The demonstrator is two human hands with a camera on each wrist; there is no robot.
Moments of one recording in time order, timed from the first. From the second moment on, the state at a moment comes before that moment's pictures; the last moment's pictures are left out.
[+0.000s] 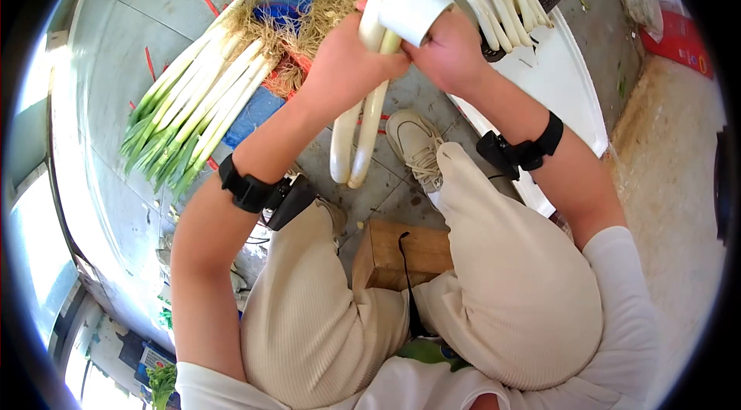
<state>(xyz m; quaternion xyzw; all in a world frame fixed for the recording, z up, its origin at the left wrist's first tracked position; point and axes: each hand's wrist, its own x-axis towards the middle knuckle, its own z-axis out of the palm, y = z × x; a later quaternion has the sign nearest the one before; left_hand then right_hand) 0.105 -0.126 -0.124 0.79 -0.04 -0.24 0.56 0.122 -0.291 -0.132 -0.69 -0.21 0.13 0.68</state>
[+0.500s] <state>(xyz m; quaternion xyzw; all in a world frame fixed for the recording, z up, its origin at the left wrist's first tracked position) 0.102 -0.122 -0.133 0.55 0.03 -0.37 0.75 0.110 -0.305 -0.109 -0.65 -0.14 0.27 0.70</state>
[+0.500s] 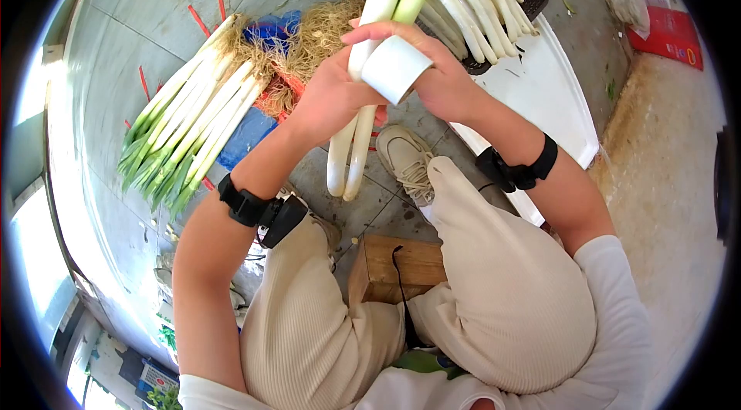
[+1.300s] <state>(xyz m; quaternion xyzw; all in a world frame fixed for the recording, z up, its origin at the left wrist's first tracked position) 0.091 -0.105 -0.109 0.57 0.03 -0.26 0.77 0.085 -0.329 -0.096 -0.86 -0.13 -0.01 0.49</state>
